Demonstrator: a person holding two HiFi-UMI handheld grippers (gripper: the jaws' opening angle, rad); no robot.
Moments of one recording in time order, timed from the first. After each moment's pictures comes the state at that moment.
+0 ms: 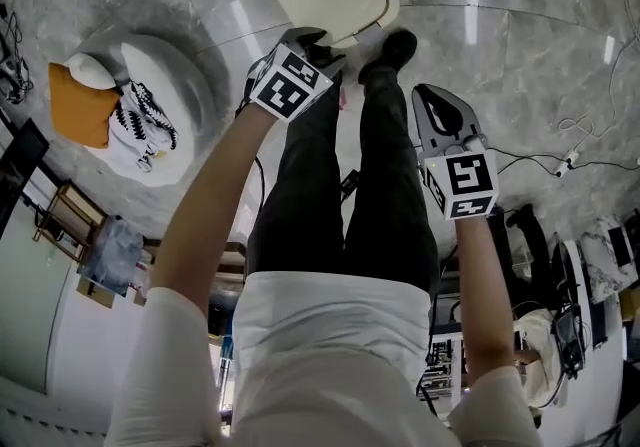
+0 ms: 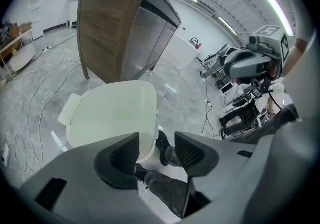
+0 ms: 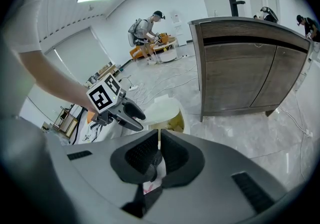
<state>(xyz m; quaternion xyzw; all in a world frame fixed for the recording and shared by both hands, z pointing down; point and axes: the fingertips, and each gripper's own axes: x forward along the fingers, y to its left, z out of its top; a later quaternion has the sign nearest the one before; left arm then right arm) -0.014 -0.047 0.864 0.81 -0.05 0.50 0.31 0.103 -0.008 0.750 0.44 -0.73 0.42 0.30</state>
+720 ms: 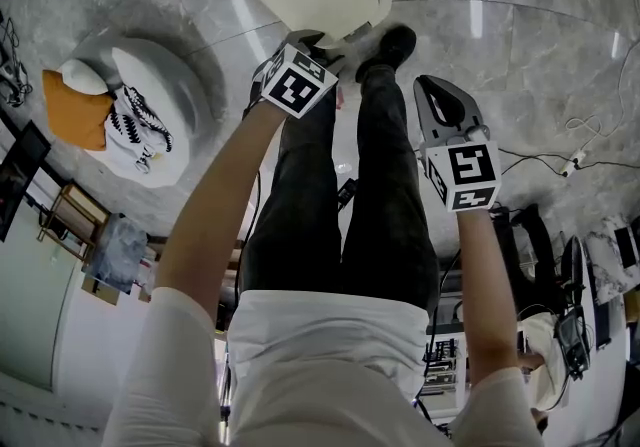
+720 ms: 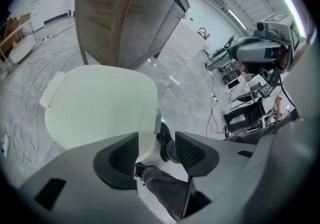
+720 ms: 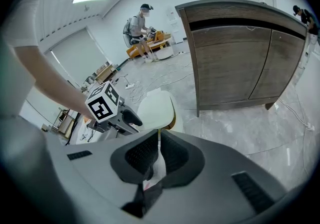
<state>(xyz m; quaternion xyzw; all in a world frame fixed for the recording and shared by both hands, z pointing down) -0.005 -0.018 0.930 0.77 -0.05 0.54 0.33 0.126 -0.003 0.799 0.45 -0.72 0.44 0.30</state>
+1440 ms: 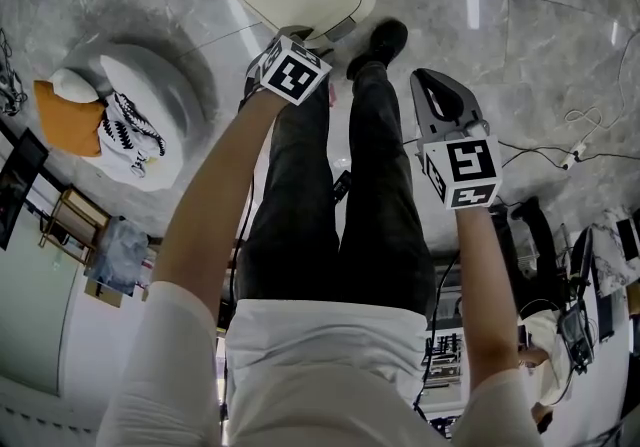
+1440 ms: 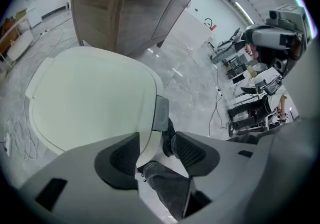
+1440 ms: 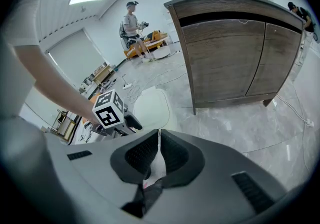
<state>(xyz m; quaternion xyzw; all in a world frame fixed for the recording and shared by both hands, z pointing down) -0.001 -0.005 0.975 0.74 -0.05 0.59 0.33 0.147 0.000 0.815 0.45 -0.71 0.44 0.30</state>
